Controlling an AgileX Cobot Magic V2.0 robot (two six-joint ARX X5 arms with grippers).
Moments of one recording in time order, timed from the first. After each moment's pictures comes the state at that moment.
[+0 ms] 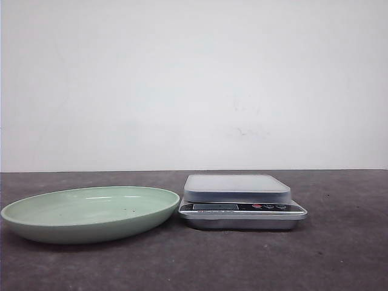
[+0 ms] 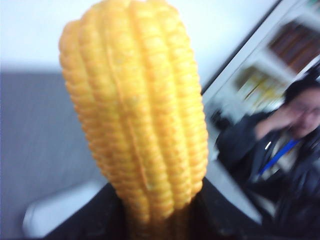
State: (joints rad) left arm -0.49 1.24 1.53 -0.45 0.39 -0.43; right arm 0.26 0.77 0.97 -0.71 -0.23 0.13
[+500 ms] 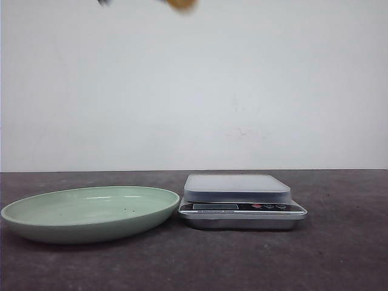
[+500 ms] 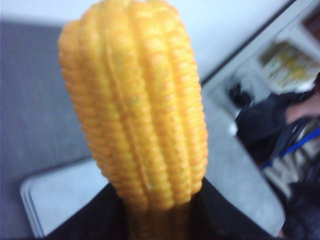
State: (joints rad) left arm -0.54 1.56 1.56 -0.47 0.37 -0.47; right arm 0.27 0.77 0.97 -0.69 -0.21 0.13
